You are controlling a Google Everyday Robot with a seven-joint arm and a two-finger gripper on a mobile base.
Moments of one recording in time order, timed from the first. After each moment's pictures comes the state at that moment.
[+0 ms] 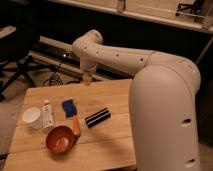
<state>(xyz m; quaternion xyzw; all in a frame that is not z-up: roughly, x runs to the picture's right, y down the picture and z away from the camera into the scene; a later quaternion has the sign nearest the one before) -0.103 -0.083 0.799 -0.18 -0.03 0.07 0.98</state>
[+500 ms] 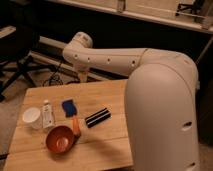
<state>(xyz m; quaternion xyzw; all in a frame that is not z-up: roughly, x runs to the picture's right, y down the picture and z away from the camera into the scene) -0.122 -0.101 0.796 -0.11 -0.03 0.01 0.99</state>
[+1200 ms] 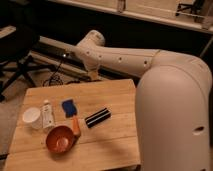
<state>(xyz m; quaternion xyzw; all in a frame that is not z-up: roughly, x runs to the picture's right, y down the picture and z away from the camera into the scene) -0.056 -0.110 0.804 -0.11 -0.05 -0.10 0.99</state>
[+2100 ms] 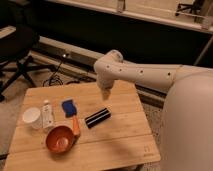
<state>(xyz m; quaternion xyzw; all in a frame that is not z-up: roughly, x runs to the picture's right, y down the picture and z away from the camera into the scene) -0.015 0.016 0.810 -0.22 -0.10 -0.15 0.96</state>
